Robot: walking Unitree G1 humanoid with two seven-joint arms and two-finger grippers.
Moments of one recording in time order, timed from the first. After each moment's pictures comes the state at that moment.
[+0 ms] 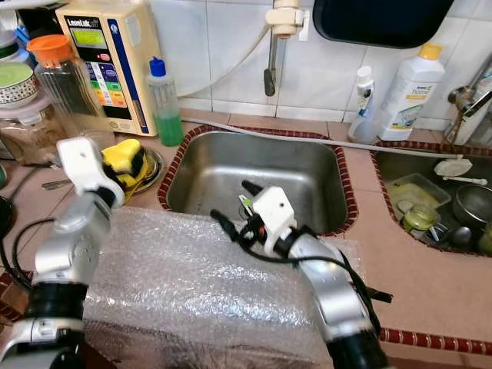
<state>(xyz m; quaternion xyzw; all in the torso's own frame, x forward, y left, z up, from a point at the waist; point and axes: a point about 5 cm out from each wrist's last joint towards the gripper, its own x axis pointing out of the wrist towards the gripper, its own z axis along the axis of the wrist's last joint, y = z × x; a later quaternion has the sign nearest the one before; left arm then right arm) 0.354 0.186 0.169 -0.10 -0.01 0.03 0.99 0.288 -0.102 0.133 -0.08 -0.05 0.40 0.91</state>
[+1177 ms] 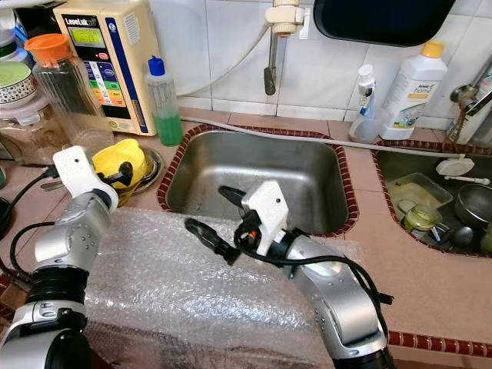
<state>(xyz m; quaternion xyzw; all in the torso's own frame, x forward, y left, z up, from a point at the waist) 0.361 0.198 0.144 -0.13 0.11 0.12 0.98 0.263 -0.081 0.175 0.03 -0.03 0.48 0.88</state>
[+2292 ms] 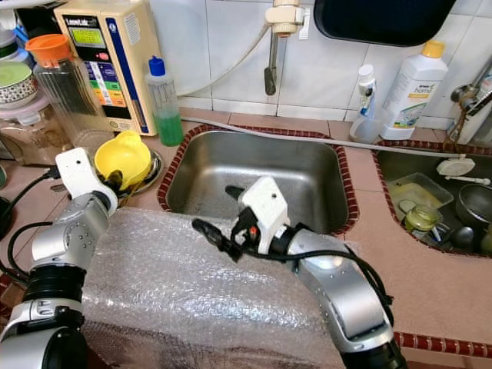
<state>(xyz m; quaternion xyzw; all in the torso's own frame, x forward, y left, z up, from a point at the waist) 0.360 0.203 0.140 -0.13 0.14 0.12 0.97 0.268 -0.089 0.168 -0.06 0.02 0.45 0.89</state>
